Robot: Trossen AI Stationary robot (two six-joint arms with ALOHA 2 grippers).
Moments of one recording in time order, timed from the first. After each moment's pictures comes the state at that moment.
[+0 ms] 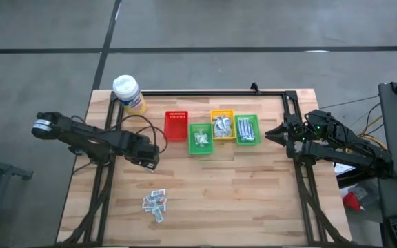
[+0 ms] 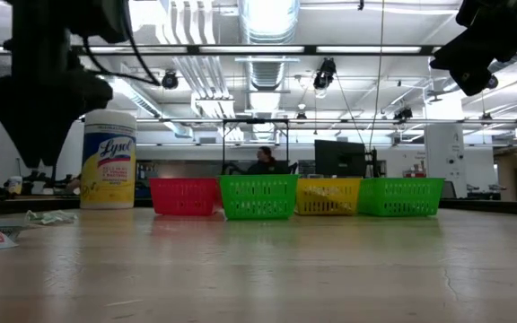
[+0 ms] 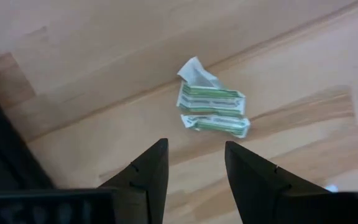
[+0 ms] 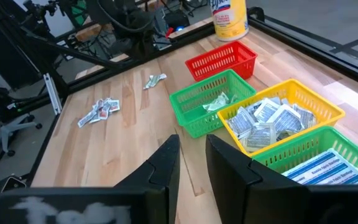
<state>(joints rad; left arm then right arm) -0.15 1.20 0.80 -1.07 -0.06 -1.33 -0.37 0.28 0.49 -0.54 -0.29 0.29</state>
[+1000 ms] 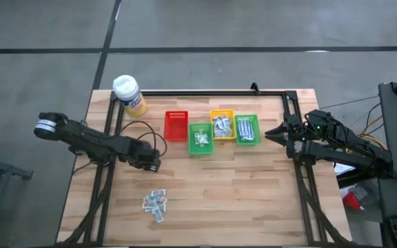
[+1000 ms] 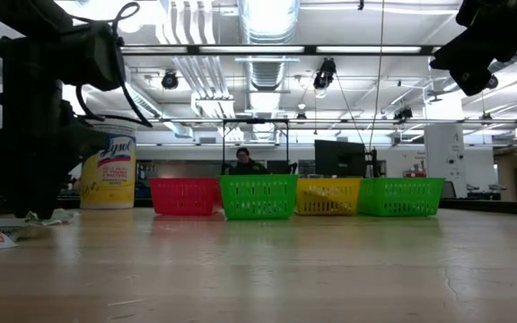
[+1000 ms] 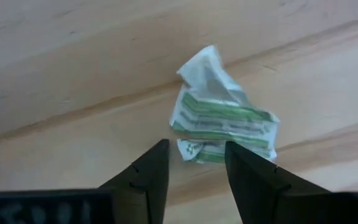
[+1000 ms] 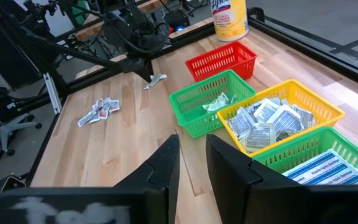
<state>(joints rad) -0.14 1.24 0.55 -0.71 -0.01 -1.41 -0.37 0.28 0.49 -0.54 -0.29 0.29</state>
